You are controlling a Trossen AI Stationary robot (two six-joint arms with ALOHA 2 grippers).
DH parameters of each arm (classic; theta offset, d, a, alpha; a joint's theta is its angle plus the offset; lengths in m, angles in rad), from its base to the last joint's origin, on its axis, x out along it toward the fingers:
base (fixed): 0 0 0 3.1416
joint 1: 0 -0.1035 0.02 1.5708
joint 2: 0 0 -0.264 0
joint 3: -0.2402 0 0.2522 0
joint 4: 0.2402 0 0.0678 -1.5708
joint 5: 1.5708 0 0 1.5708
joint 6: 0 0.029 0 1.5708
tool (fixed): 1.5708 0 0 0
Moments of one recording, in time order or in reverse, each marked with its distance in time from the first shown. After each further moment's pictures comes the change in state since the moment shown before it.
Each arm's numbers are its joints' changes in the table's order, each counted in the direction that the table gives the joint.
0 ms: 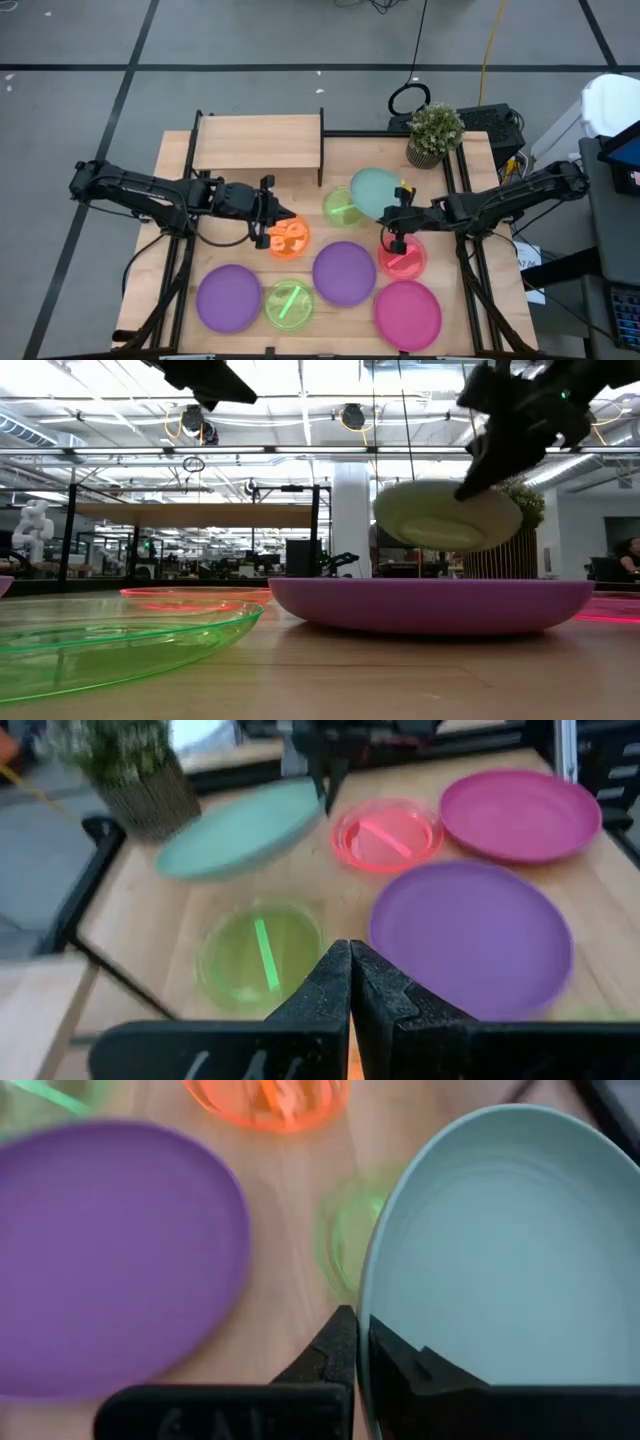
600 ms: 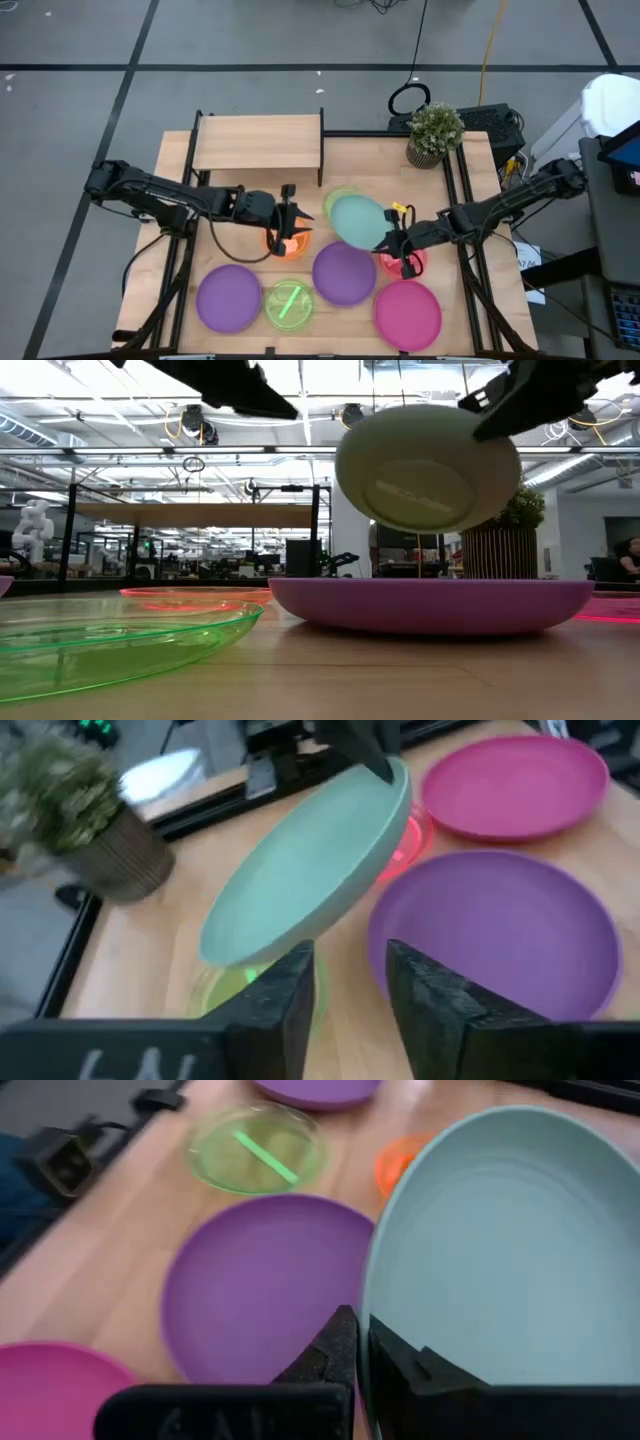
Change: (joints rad) left arm 0.017 0.189 0.000 -0.205 0.046 0.211; right arm -0.146 0.000 -0.008 -0.173 -0.212 -0.139
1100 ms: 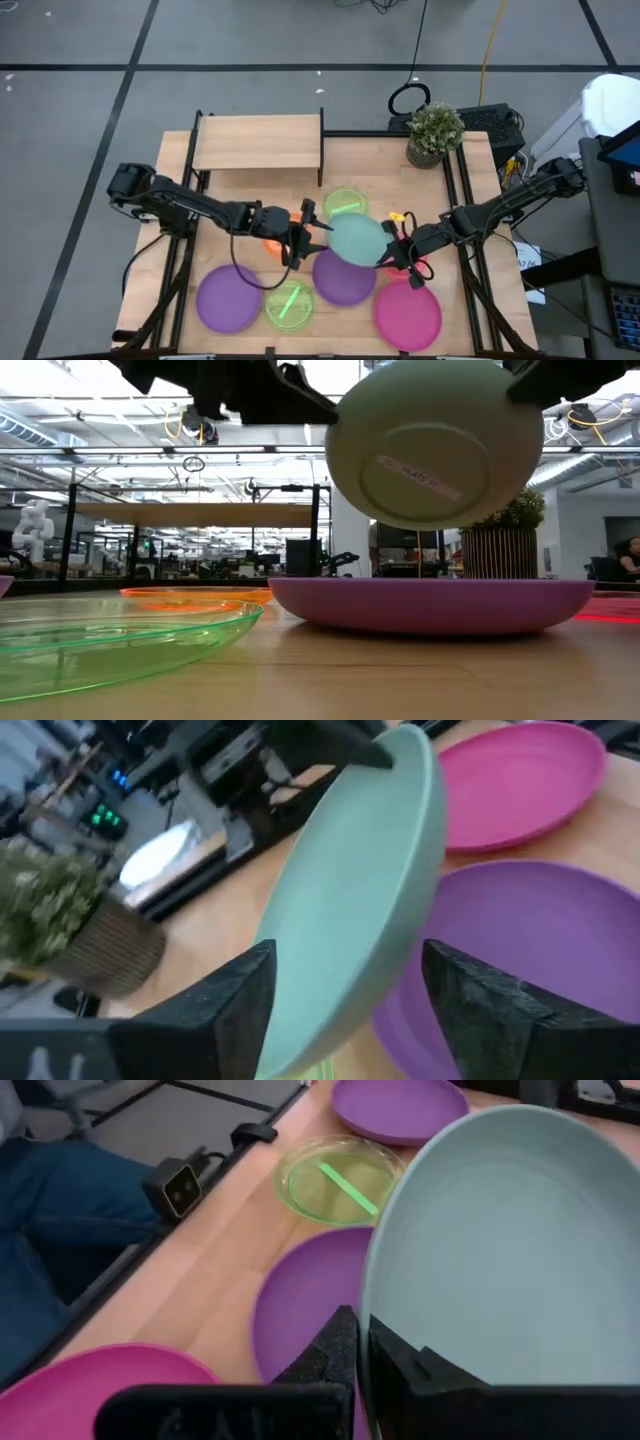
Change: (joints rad) left arm 0.047 0.214 0.001 -0.319 0.013 0.215; right arm -0.033 0.005 0.000 -0.064 -0.134 -0.002
